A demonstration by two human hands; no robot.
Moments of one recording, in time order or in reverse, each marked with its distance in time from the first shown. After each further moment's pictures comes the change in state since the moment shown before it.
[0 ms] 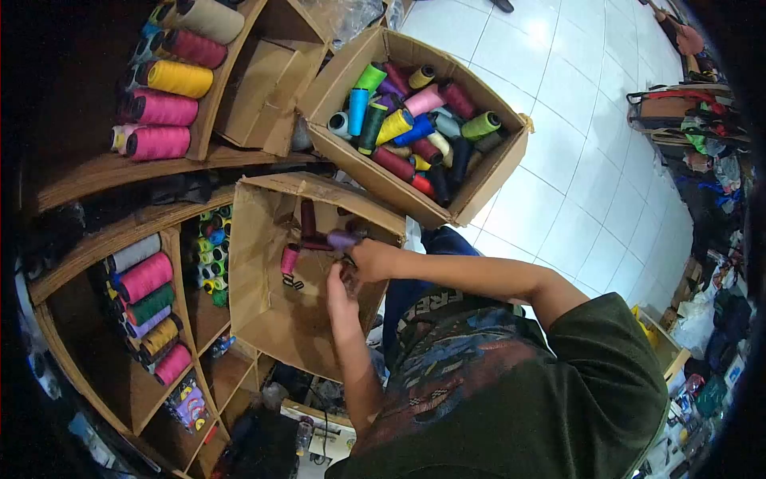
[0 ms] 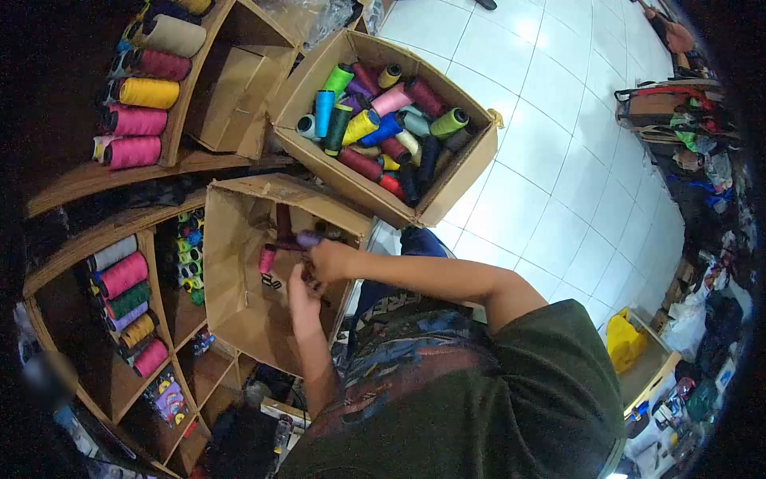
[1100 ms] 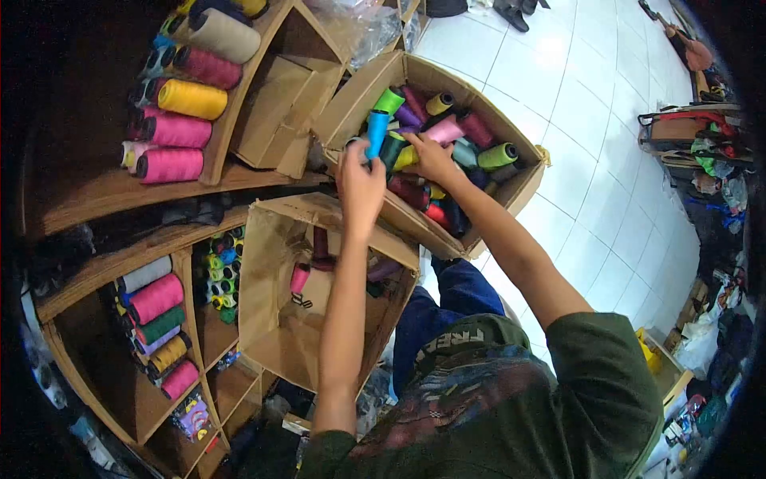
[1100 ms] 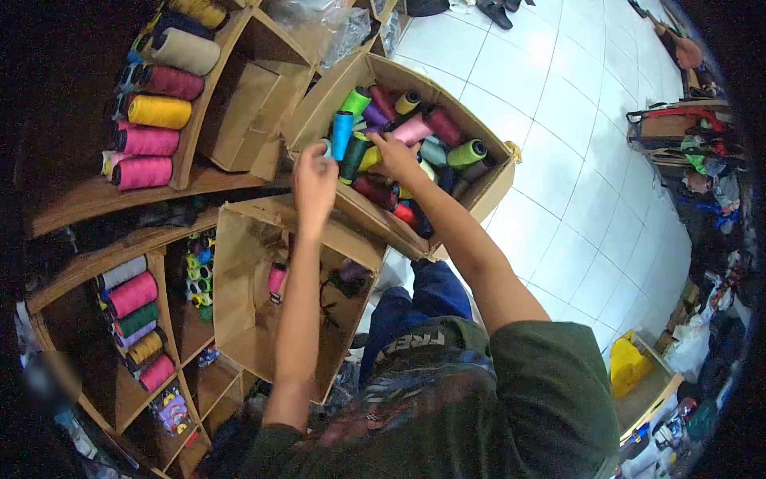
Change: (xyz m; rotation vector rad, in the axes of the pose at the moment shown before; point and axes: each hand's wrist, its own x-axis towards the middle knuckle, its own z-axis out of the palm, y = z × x) left_hand 0.049 0.131 0.200 0.810 -0.168 1.248; right_hand 0.047 0.160 -0.166 -0.240 0.796 0.206
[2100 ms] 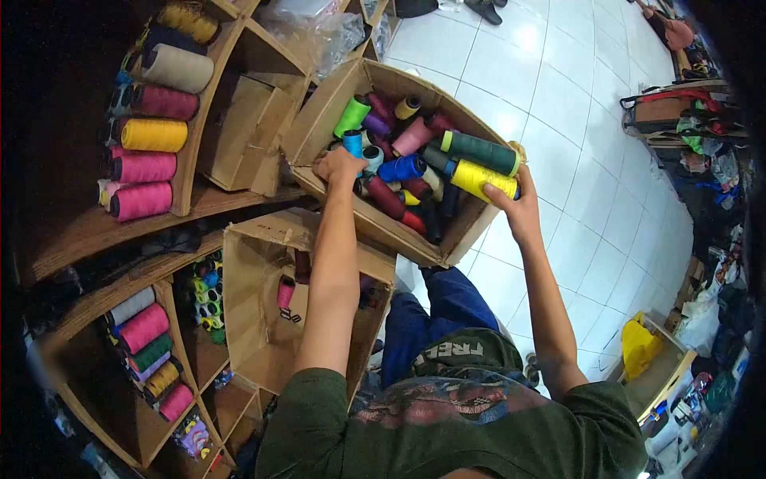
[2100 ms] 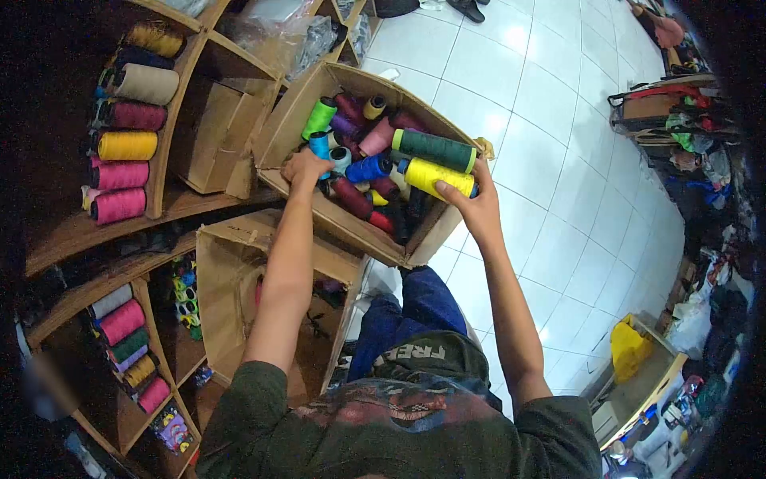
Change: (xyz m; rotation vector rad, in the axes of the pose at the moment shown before) left_hand 0.083 -0.063 0.091 0.863 -0.573 -0.523; right_hand -0.172 0.028 -0.137 0.825 0.511 0.291
